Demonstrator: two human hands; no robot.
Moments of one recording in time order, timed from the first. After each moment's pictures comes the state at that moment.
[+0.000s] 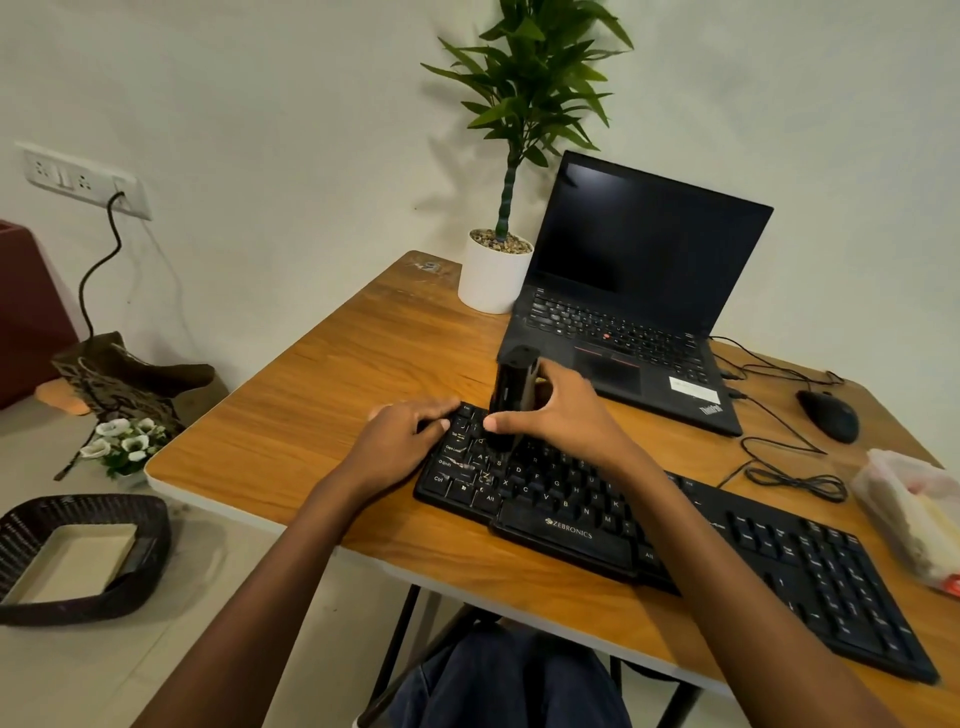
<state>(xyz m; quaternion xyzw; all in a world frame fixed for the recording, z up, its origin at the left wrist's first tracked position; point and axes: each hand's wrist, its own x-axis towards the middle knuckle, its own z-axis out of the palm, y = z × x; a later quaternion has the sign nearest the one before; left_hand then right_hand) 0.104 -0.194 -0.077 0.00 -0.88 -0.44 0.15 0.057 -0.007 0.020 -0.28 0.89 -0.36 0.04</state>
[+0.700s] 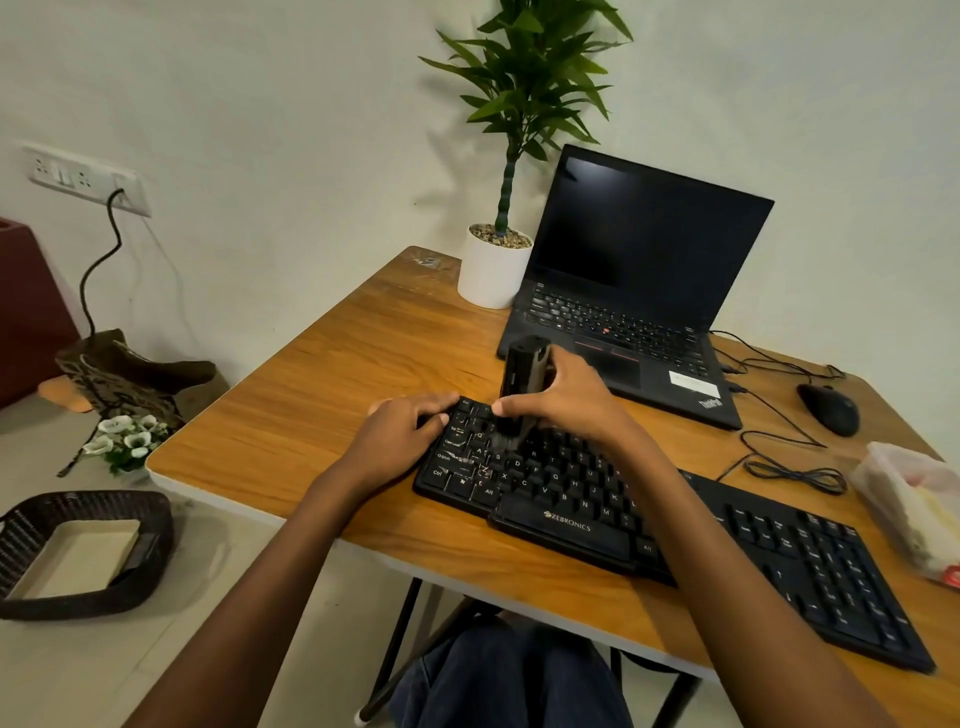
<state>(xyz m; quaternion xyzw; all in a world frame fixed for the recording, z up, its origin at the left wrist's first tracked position) 0.106 -0.194 -0.076 0.00 -0.88 -0.44 0.16 0.049 -0.009 0.025 -0.25 0.89 -0.37 0.06</state>
